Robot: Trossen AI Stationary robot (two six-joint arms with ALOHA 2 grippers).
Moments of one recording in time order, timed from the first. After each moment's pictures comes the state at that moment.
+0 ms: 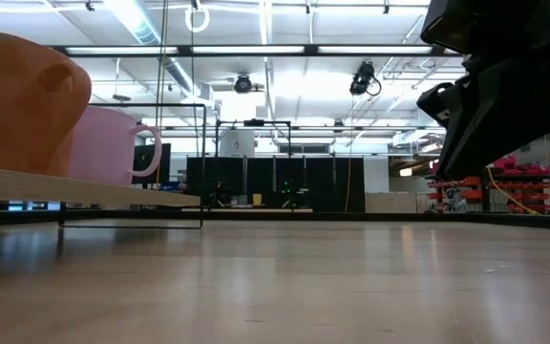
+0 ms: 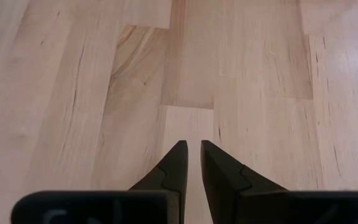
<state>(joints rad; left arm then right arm) -0.92 1.69 1.73 -1.52 -0.18 -2.11 0.55 1.58 0.80 -0.20 0.34 0.36</state>
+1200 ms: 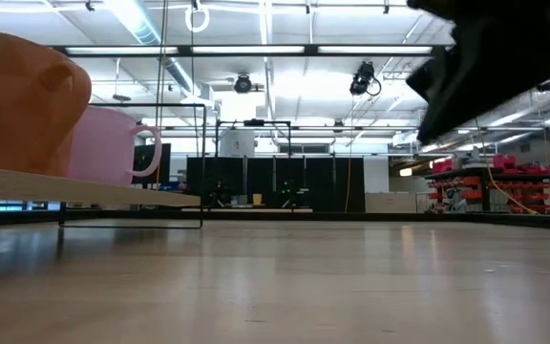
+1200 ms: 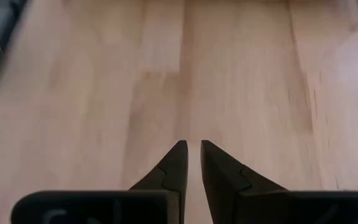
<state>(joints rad) -0.99 1.47 1.73 -1.57 -1.40 -0.99 0.55 1.57 0.86 -0.21 0.34 0.37</state>
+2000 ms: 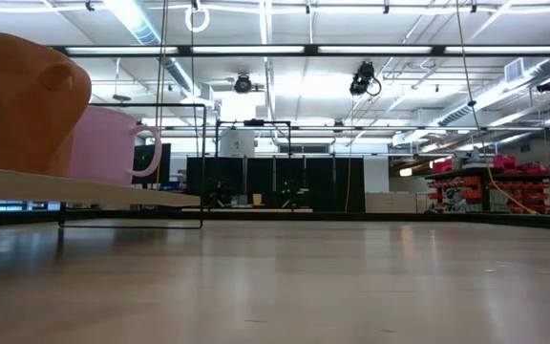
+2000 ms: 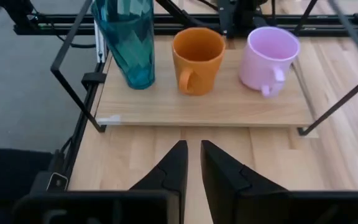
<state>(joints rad) -0.99 1.35 1.73 -1.53 -1.52 -0.91 0.49 1.57 1.44 -0.56 0.34 0.31</state>
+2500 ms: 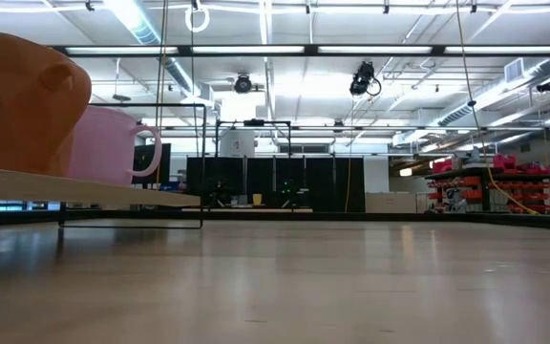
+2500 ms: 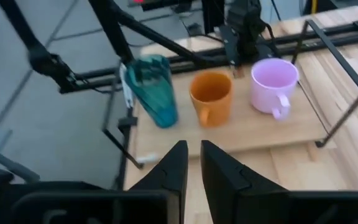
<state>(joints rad) -0.99 1.35 1.73 -1.53 -1.35 -0.80 0.51 1.57 1.70 -0.72 0.34 0.47</state>
